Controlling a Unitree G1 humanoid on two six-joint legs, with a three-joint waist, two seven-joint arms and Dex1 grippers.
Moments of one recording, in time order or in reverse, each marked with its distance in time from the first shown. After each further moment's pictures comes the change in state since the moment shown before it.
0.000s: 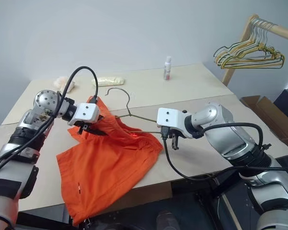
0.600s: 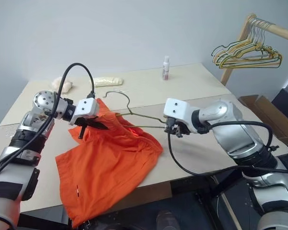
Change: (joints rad) left arm 0.056 -0.015 0.065 -0.093 -0.081 0.203 0.007; right arm 0.067 -0.018 -0.155 -0.002 0.024 0.059 -0.098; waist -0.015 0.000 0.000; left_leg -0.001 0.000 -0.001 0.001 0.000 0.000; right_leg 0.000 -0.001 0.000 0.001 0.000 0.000
